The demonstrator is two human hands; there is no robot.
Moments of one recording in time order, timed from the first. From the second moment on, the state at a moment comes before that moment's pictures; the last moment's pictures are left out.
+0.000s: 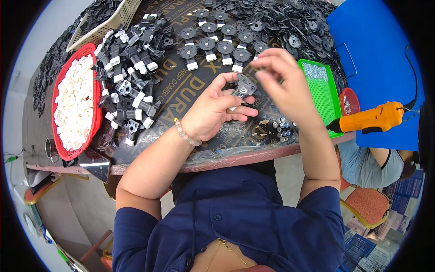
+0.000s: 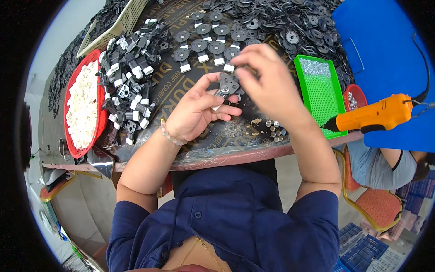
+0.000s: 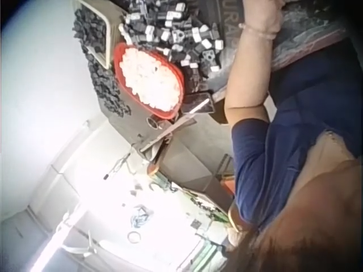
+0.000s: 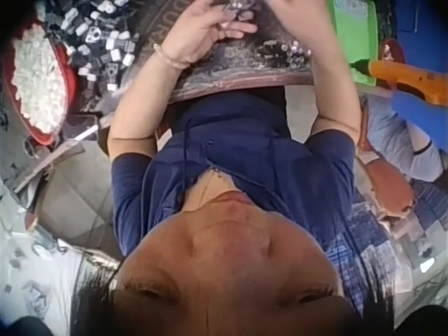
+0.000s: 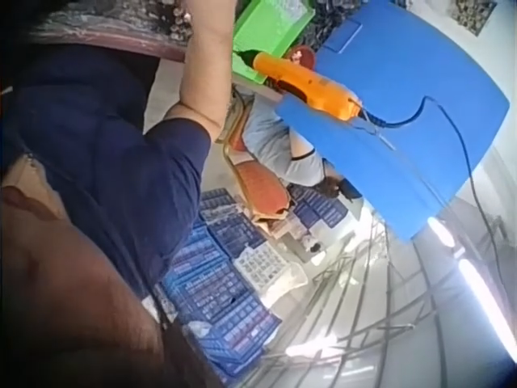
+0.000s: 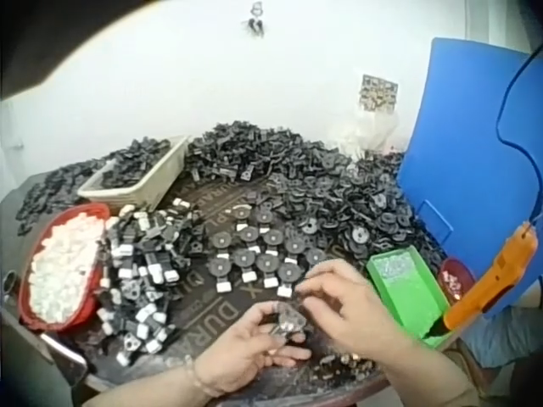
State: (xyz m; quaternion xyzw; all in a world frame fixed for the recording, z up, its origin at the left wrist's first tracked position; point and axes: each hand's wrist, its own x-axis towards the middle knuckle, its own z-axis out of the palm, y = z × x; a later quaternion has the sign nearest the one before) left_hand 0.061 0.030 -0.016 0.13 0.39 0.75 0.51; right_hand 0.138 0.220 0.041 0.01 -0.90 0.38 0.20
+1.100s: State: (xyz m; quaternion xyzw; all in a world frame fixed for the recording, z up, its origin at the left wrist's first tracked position) left_hand 0.052 0.032 -0.012 0.06 0.40 0.81 0.42; right_hand 0.122 0.316 -0.021 -0.16 -0.96 0.22 -0.01
